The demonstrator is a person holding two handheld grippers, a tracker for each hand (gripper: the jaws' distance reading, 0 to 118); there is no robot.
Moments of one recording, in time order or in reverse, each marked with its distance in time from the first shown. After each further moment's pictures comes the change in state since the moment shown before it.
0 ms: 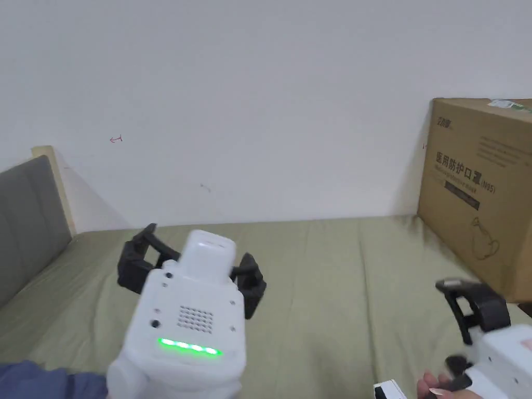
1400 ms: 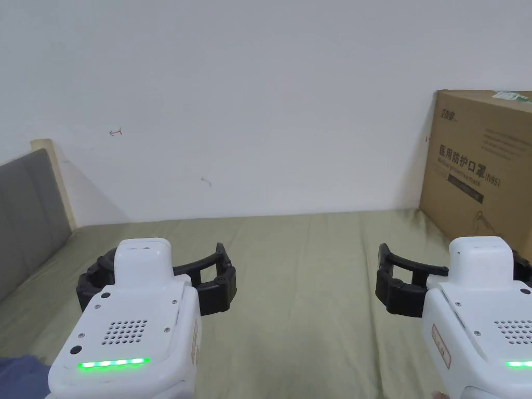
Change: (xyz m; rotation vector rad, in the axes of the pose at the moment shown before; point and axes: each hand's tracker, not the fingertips) left arm -0.029 -0.051 -0.012 0.001 -0.007 0.245; right arm -0.081 -0.067 0.026 0.259 0.018 1.213
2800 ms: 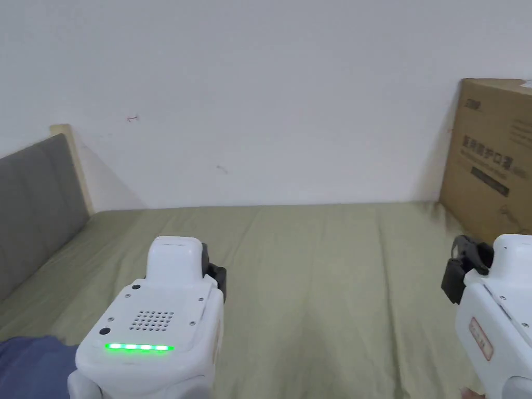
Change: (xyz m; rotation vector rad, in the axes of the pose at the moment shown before) left arm -0.011 -0.013 0.004 -0.135 -0.055 -0.052; right arm 0.002 -0.014 -0.014 -0.087 -0.013 -0.110
